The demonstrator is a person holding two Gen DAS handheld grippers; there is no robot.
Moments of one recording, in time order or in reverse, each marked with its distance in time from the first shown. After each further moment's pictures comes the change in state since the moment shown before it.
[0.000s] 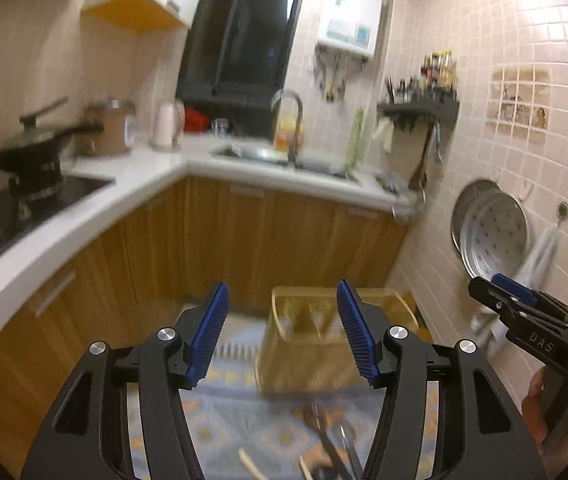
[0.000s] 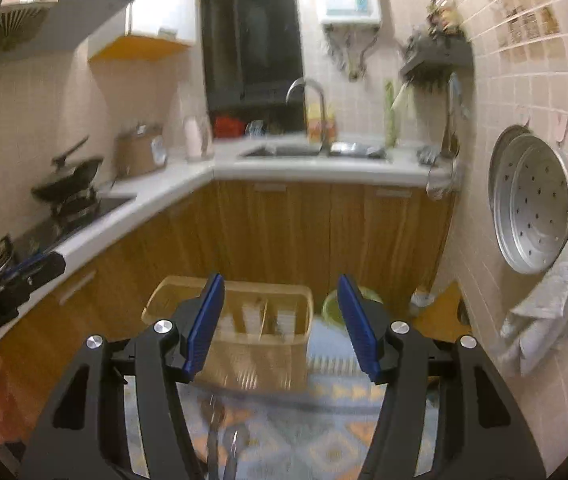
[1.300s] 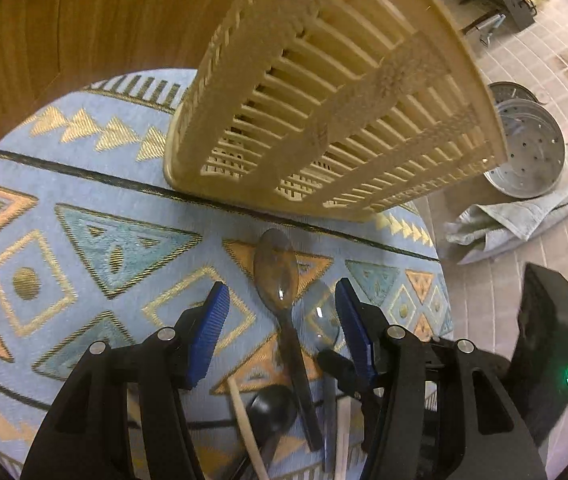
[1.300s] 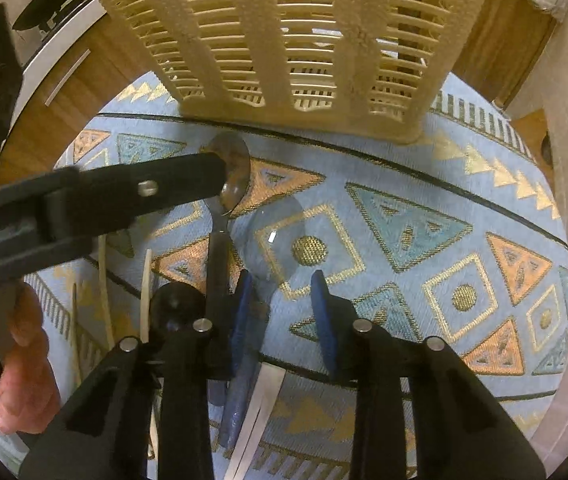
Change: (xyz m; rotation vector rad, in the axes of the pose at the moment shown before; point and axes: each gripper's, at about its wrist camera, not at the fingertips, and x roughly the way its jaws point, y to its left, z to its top) left arm 0.181 0.016 -0.139 -0.309 0.669 -0.205; right arm 0.148 0.036 -0.157 -0.045 0.787 0.133
